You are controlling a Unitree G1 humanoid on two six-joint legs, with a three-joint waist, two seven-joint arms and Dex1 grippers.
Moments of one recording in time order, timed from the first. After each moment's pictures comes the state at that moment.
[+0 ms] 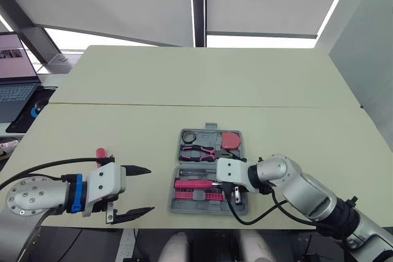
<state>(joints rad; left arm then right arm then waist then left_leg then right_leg) 0.29 0.97 0.27 -0.47 -0.39 0.19 -1.18 -0.45 -0.57 0.66 -0.41 -0.08 0.81 0.95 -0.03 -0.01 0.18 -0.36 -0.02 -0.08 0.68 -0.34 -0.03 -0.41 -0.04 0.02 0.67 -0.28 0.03</state>
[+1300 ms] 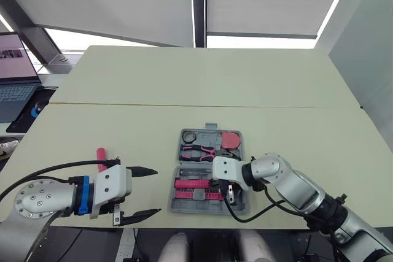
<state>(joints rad) 0.30 0.94 0.24 -0.50 -0.39 0.19 -1.16 -0.46 -0.50 0.65 -0.22 -0.06 0.59 0.96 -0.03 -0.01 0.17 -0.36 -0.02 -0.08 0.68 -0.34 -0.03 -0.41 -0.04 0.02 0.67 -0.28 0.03</state>
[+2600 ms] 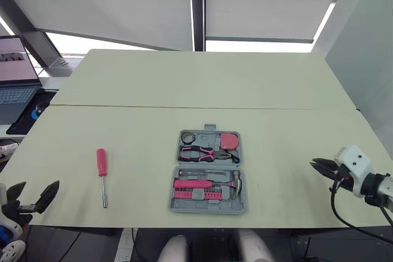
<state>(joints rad) 0.38 0.61 0.79 0.12 -0.49 0.21 -0.74 0.18 -0.77 -0.32 -0.13 0.19 0.23 0.92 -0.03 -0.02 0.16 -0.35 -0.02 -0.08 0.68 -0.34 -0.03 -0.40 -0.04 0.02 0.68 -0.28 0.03</state>
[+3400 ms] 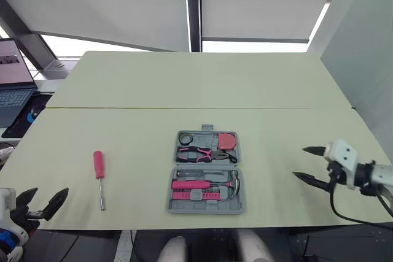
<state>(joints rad) 0.46 0.57 0.76 0.02 -0.54 0.27 -0.74 -0.10 -0.86 -0.09 -0.18 0.27 0.22 1.14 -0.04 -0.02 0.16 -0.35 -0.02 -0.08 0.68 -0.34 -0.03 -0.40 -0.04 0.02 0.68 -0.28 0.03</state>
